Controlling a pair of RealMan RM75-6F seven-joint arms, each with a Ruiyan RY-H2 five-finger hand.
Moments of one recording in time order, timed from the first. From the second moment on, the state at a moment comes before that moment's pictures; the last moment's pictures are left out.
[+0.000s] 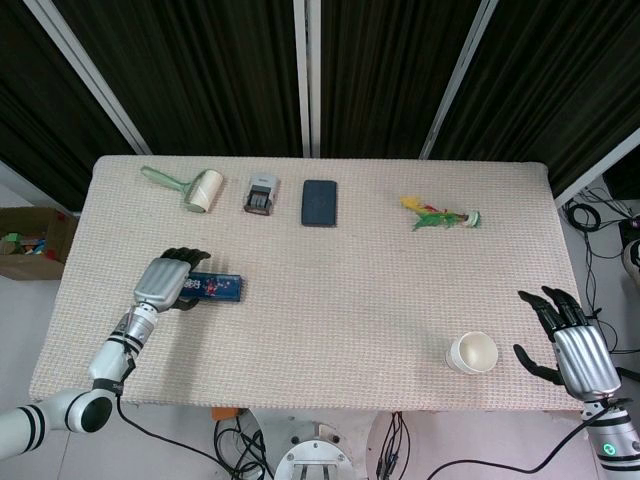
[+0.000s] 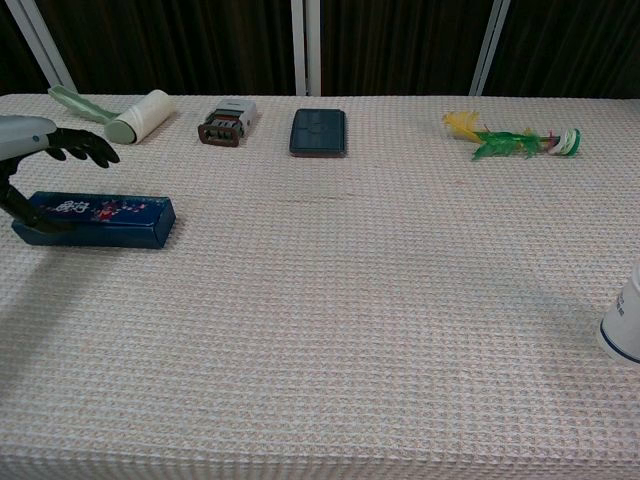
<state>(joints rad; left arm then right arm) -0.55 -1.37 -0.14 -1.53 1.15 0.92 0.27 0.09 -1.09 -0.02 -1.63 -1.68 1.54 0.13</state>
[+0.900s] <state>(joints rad) -0.62 -1.34 -0.10 -1.55 1.05 0.85 0.29 0.09 -1.10 -0.02 -1.61 -1.68 1.54 0.17</state>
